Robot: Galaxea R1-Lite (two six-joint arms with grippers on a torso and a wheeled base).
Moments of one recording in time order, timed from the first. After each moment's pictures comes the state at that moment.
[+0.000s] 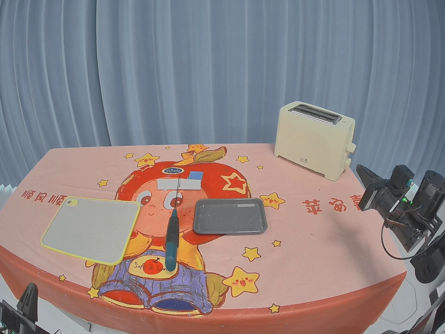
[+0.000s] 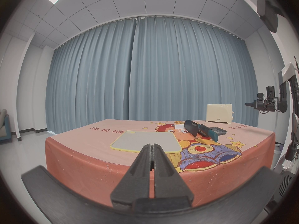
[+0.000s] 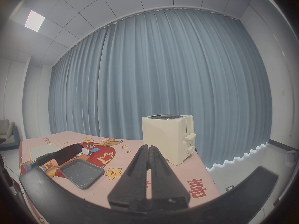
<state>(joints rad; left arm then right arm) 0.00 0.02 -0.02 0.00 0.02 -0.01 0.32 1.73 -0.25 -1.48 -0.13 0.09</state>
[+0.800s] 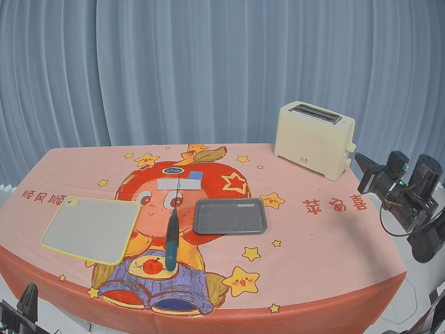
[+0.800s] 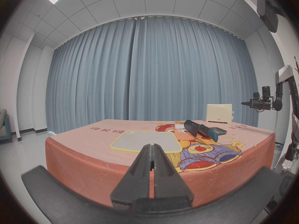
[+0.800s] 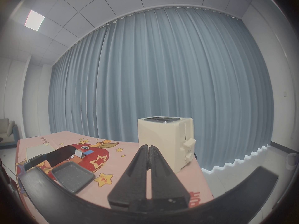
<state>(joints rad) 0.00 0.02 -0.02 0.00 0.02 -0.01 0.22 1.79 -0.40 -1.39 -0.02 0.08</state>
